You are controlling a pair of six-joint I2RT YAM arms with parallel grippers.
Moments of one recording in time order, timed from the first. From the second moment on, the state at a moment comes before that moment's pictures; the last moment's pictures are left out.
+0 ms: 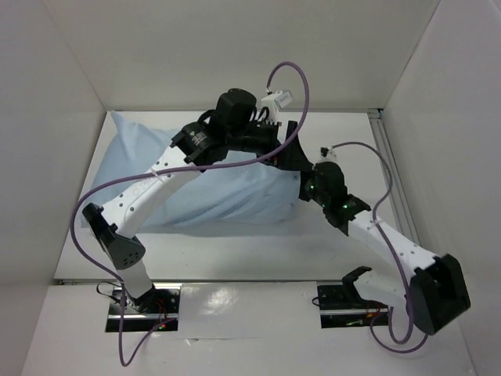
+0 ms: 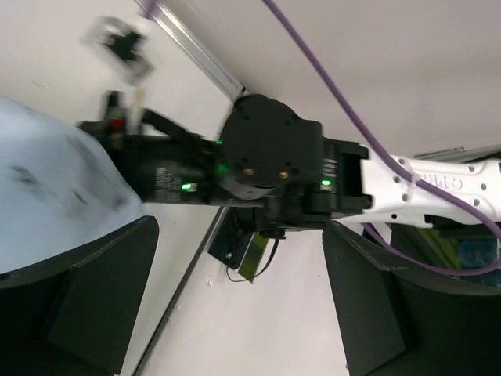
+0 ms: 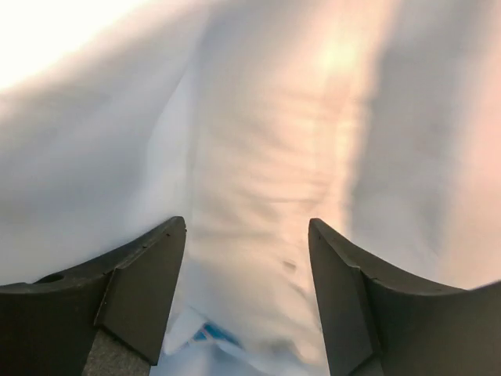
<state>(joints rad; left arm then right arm) -0.82 1.72 1.98 -0.66 0.52 -0.55 0.48 1.18 0.67 0.14 -0.07 0.88</state>
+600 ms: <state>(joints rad) -0.37 1.36 1.60 -0.94 0.03 -0.48 0.34 0.99 0.87 -0.52 0.18 0.71</state>
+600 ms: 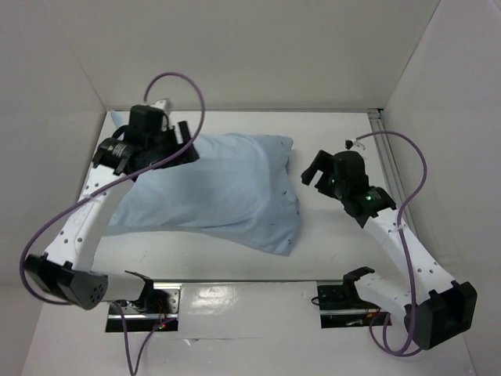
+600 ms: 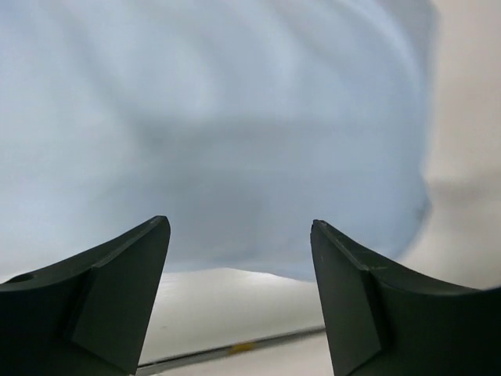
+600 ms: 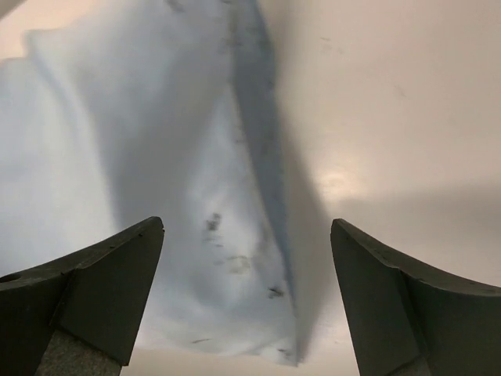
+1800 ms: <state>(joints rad) -0.08 1.24 1.51 -0.83 0.20 -0.42 0.13 1.25 1.12 -0.45 0.12 0.44</state>
